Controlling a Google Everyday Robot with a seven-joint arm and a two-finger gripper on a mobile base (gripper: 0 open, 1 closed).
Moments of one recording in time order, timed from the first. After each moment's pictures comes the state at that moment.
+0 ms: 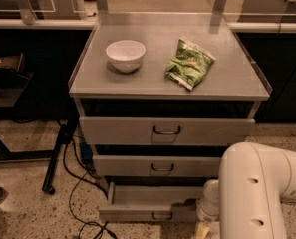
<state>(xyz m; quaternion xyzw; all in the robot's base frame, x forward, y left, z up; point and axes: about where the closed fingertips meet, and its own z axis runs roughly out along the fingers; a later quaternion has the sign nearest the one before) 0.451 -0.234 0.202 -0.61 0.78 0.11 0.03</state>
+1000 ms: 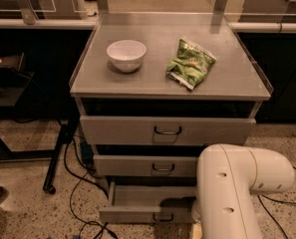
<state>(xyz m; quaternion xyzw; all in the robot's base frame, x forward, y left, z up) 0.455 -0.229 0.151 -0.61 0.78 0.11 -0.03</state>
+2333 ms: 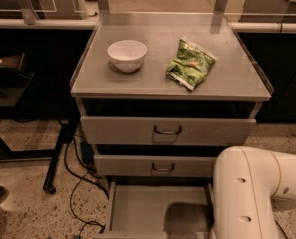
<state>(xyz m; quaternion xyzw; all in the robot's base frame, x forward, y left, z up) 0.356 -0.288 0.165 -0.54 0.83 0.11 -0.07</state>
